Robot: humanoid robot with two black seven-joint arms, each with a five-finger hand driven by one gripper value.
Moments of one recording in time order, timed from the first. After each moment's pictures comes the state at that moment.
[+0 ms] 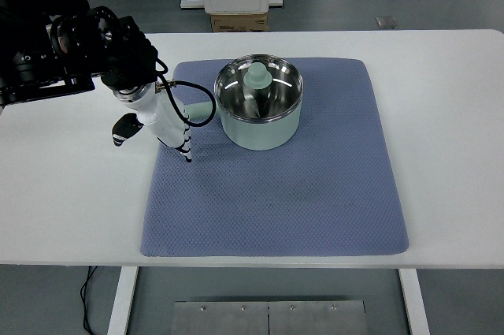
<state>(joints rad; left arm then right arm) -1.87 0.24 0.91 -1.12 1.65 -0.15 -0.61 -0.03 0.00 0.48 0.14 -0.42 -0.03 0.04</state>
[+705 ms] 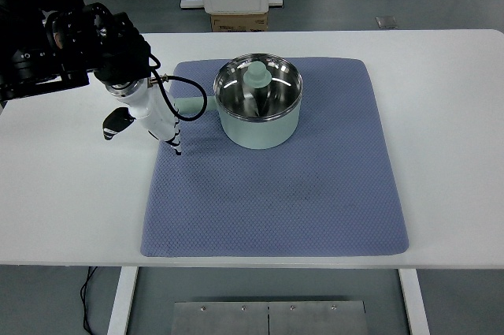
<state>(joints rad) -1.87 0.23 0.96 -1.07 1.66 -0.15 -0.61 -0.03 0.00 0.48 0.14 -0.42 -0.03 0.04</state>
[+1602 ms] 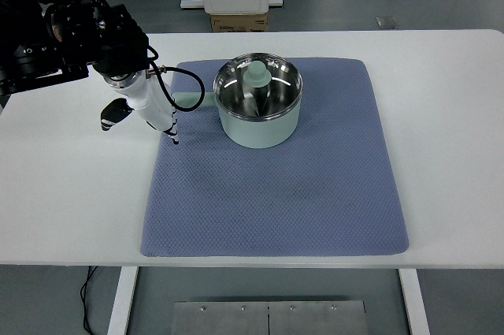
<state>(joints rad) -1.86 0.22 0.96 -1.03 1.64 -0.15 -0.61 -0.03 0.00 0.48 0.14 -0.42 -0.03 0.04</state>
